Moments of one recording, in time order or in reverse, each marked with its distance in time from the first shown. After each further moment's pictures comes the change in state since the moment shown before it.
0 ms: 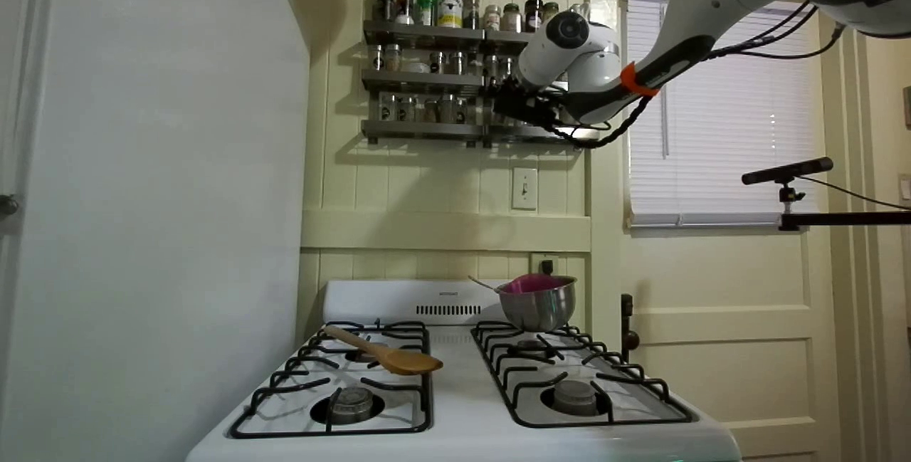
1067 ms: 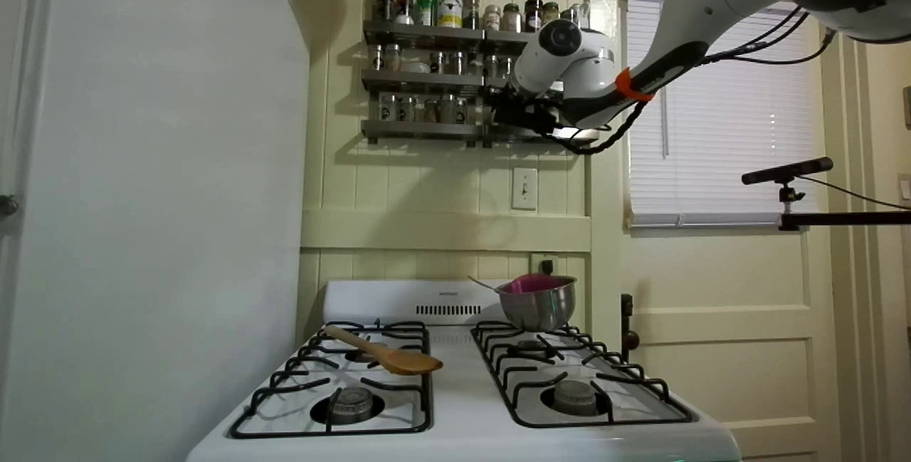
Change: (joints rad) arm 0.001 0.025 0.008 0.008 -0.008 -0.039 -0.084
